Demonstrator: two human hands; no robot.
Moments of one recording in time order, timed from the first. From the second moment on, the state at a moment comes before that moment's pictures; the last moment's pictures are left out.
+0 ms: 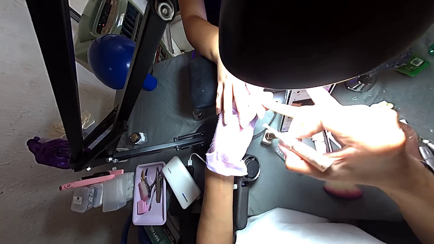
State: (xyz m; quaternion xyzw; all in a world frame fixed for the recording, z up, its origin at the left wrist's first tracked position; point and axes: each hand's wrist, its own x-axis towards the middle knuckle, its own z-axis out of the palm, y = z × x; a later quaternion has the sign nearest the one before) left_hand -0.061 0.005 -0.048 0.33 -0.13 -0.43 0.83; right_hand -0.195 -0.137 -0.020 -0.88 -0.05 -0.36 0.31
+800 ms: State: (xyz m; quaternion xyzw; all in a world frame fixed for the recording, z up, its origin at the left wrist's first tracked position) left_hand -0.070 0.014 -0.057 0.28 -0.15 -0.42 0.85; right_hand -0.191 -0.147 -0.017 -0.86 -0.02 -0.38 0.34
